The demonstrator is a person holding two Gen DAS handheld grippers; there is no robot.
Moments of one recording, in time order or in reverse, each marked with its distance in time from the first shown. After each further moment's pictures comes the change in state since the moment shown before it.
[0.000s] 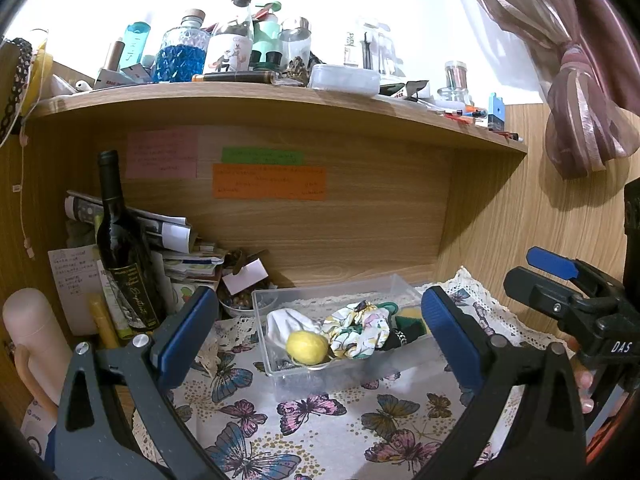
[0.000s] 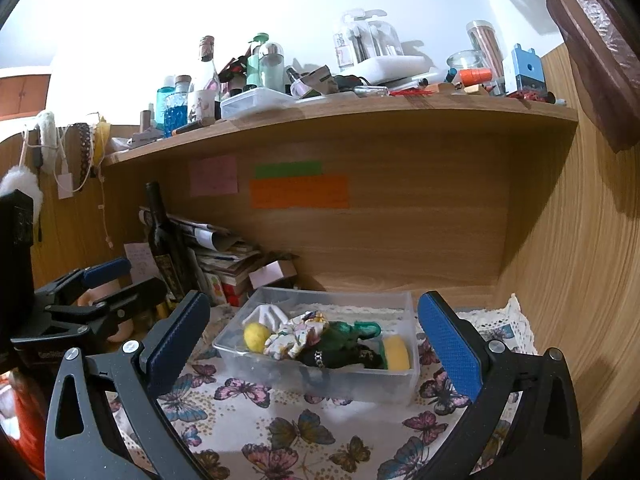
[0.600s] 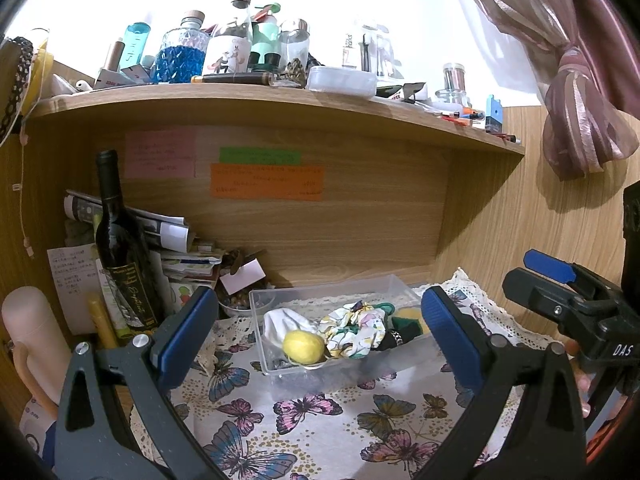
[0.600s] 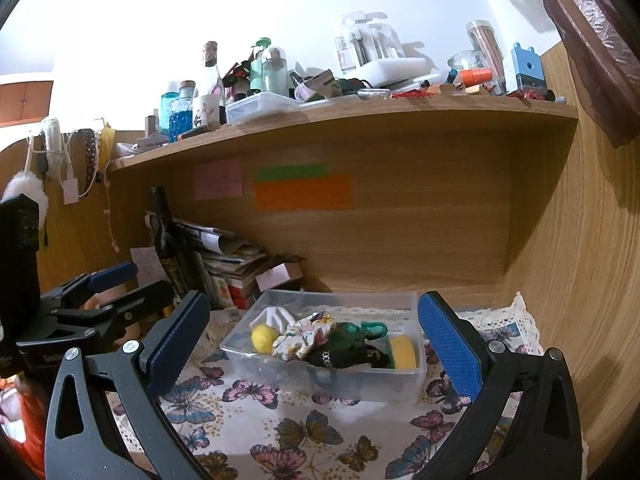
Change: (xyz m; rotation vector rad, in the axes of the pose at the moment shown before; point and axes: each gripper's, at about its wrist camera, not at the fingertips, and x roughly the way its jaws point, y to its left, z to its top) left arm -0.001 0.000 -0.001 -0.003 -0.004 -0.018; right arm -0.004 0.003 -0.002 0.011 -0.015 0.016
